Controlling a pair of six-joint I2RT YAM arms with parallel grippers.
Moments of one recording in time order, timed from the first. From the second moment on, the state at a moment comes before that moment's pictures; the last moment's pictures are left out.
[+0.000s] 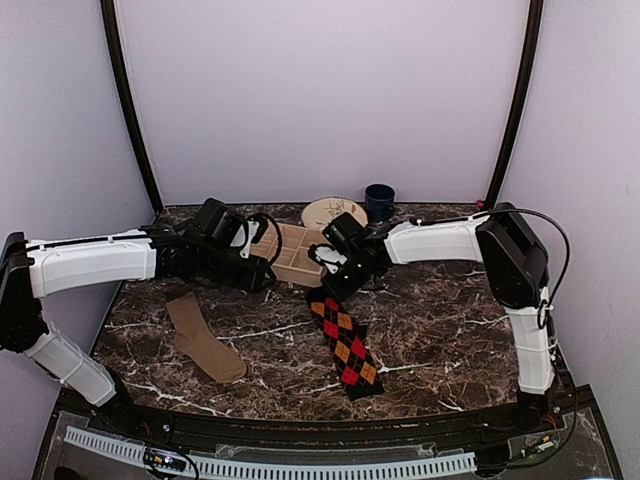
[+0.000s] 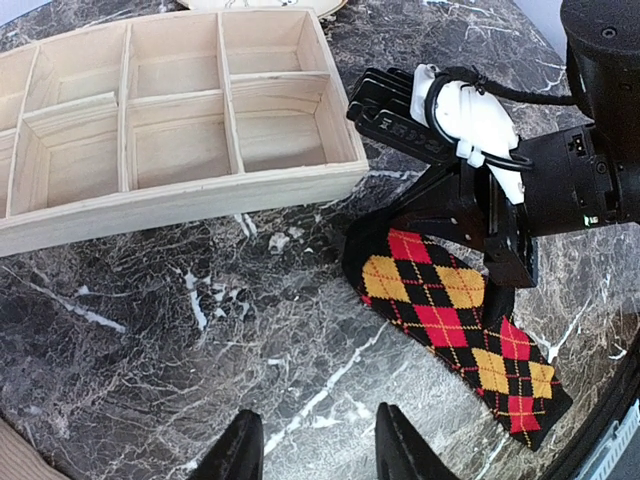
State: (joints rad) left arm -0.73 1.46 1.03 -0.41 0.01 -0.37; right arm 0.83 2.16 1.59 -0.49 -0.06 0.04
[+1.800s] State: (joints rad) left arm -0.74 1.61 1.11 -0.31 0.14 -0.27; right arm 0.58 2.21 1.69 -0.55 0.14 0.19
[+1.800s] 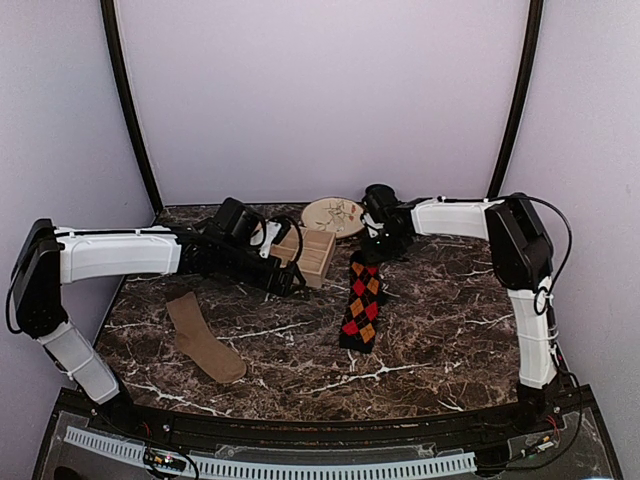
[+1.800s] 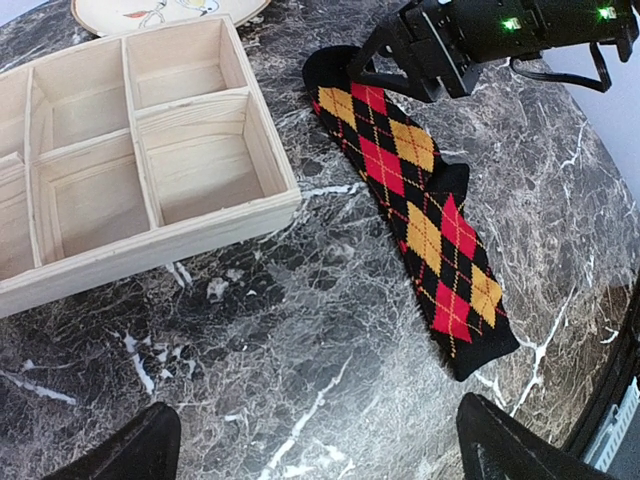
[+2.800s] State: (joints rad) left arm -0.65 1.25 0.74 -0.18 0.15 -0.64; right arm 0.85 1.67 1.31 -0.50 0.22 0.16
